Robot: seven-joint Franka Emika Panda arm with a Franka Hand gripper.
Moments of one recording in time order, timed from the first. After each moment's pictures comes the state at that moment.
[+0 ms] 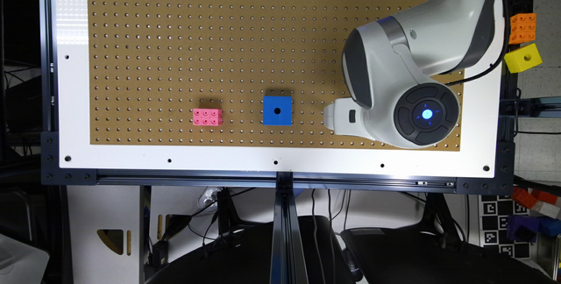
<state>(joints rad) 0.08 0.66 0.24 -1.81 -0.10 2.48 1.11</state>
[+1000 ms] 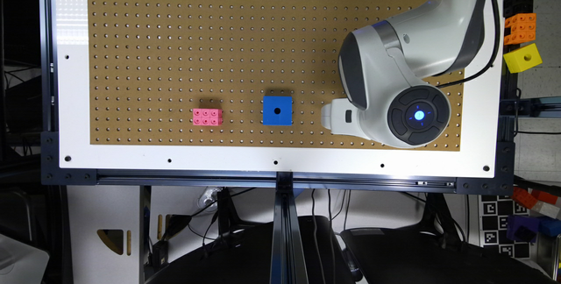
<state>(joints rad) 0.08 0.66 0.23 -1.80 -0.11 2.47 1.11</state>
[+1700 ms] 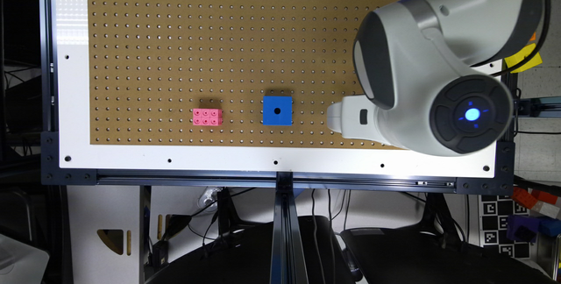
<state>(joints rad) 0.08 0.51 0.24 -1.80 -0.11 2.33 1.13</state>
